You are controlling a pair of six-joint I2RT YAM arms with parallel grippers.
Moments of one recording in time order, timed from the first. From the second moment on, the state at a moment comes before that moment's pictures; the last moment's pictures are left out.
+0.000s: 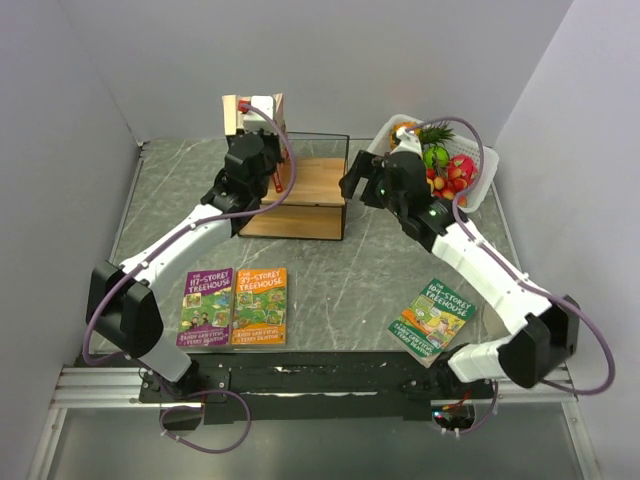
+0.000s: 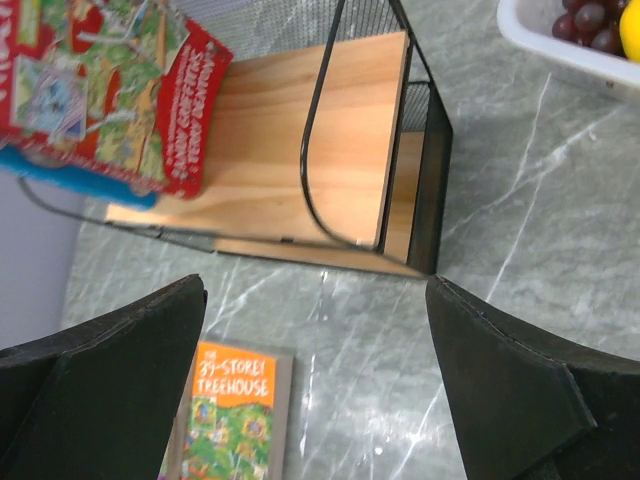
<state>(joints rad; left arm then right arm) -0.55 1.57 1.36 0.25 -0.47 -0.04 0.54 1.33 1.26 -0.34 0.19 0.60</state>
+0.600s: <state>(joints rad) -0.55 1.53 1.31 0.27 -0.47 -0.04 0.48 1.53 1.39 -0.33 0.16 0.58</state>
